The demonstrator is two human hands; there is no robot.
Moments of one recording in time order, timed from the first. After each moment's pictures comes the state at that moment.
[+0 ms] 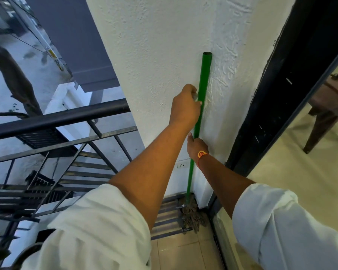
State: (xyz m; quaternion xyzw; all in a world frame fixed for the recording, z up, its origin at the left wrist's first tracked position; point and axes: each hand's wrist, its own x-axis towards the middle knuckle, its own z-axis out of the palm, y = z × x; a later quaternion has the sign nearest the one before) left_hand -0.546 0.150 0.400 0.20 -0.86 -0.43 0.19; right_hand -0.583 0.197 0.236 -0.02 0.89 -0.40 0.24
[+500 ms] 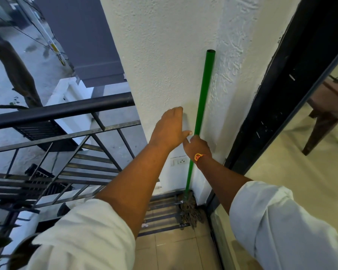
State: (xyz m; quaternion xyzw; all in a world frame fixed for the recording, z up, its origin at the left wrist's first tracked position) left_hand -0.476 0.121 0.356 0.15 -0.97 -0.20 0.05; right_hand -0.556 0.206 0.233 -0.13 0.93 -0.31 0.18
